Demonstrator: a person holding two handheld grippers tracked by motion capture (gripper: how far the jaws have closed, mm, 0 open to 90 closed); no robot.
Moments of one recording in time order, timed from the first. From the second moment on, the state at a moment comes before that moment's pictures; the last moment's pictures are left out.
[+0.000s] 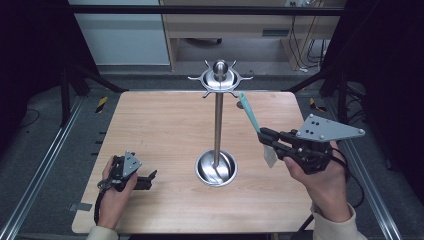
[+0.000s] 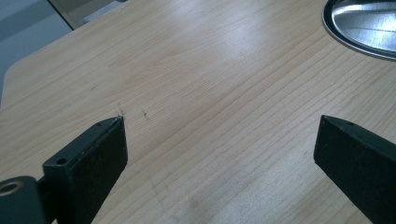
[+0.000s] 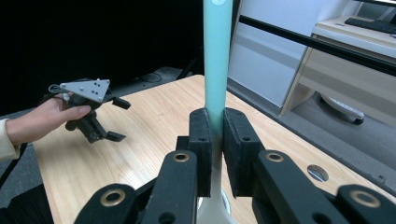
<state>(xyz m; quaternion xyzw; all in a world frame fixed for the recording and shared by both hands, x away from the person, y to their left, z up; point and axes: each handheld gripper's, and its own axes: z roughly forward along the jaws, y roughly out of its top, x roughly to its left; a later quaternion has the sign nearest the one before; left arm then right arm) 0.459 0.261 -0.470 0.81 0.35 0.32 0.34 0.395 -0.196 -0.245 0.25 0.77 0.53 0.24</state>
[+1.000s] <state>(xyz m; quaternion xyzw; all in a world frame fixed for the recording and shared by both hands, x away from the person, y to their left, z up) 0.459 0.261 -0.470 0.81 0.35 0.32 0.34 0.412 -0.156 -0.279 0.30 0.73 0.54 0.28</state>
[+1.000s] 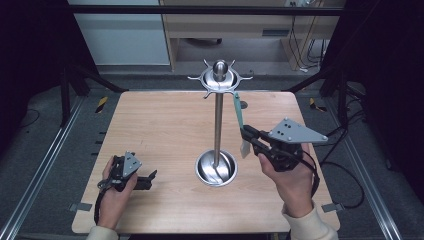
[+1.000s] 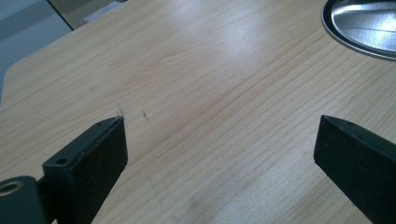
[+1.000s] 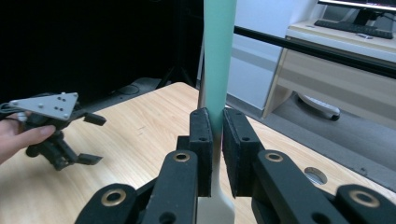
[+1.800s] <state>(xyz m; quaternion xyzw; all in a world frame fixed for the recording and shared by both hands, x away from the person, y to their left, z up) 0.459 0.261 -0.470 0.81 0.35 0.32 0.35 0.421 -0.180 -0.280 0.33 0.71 0.54 0.30</state>
